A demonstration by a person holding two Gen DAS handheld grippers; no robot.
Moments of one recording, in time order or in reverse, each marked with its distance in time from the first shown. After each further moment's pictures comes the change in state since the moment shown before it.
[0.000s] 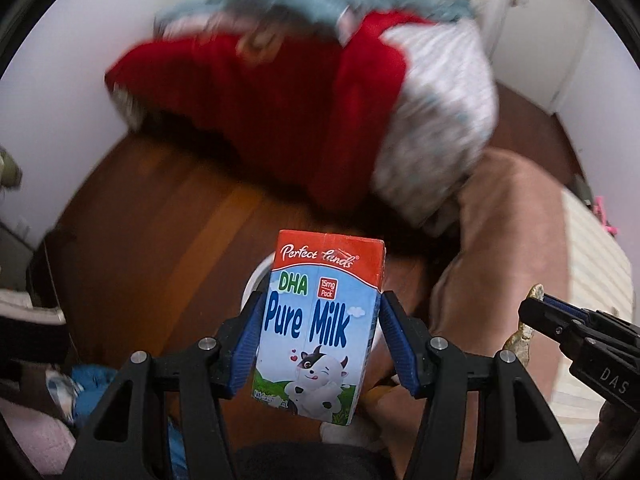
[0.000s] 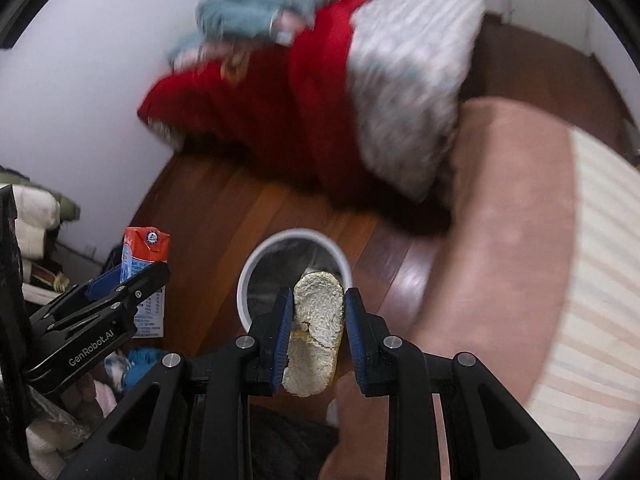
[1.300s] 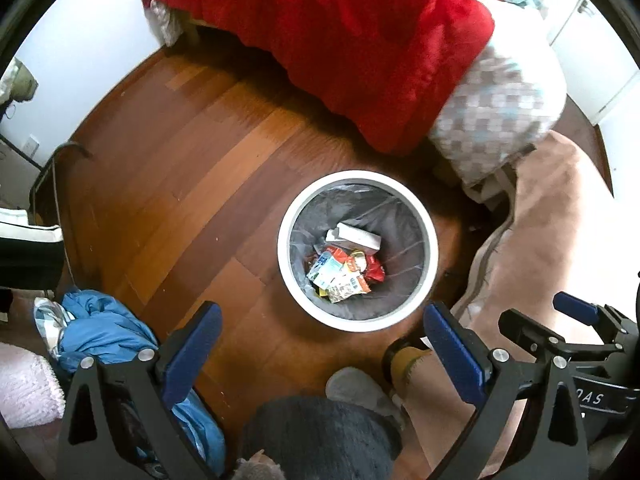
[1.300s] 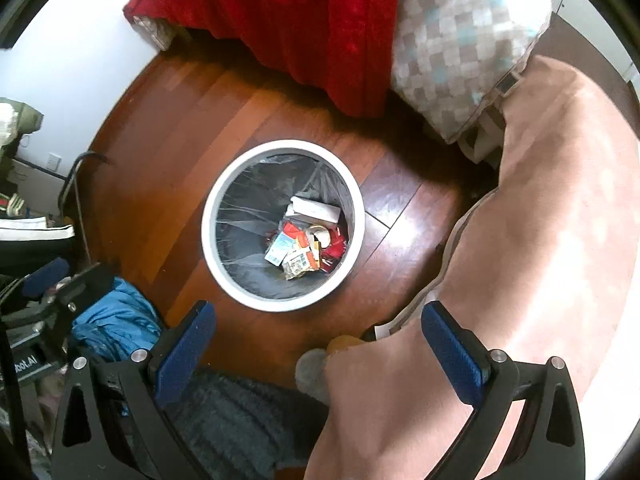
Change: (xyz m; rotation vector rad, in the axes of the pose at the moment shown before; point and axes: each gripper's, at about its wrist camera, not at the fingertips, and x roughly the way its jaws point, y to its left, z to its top) left arm 0.028 0.059 -0.042 -0.159 0.159 0.031; right arm 0.102 0.025 -0.009 -0.148 0.257 -0.106
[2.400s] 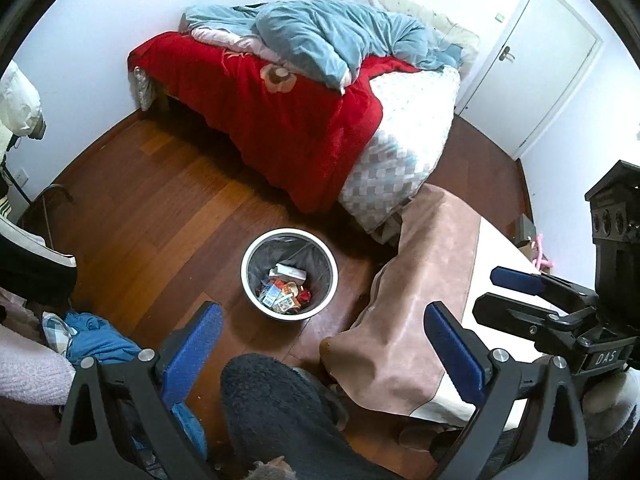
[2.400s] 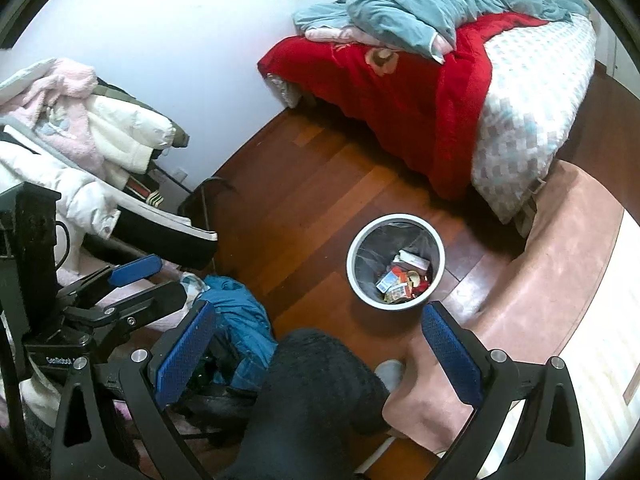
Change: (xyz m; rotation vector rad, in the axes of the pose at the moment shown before) left arm -0.235 0.000 -0.056 0.040 -0.226 -0.234; right arm -0.270 0.050 -0.079 -0.177 -0.227 0.324
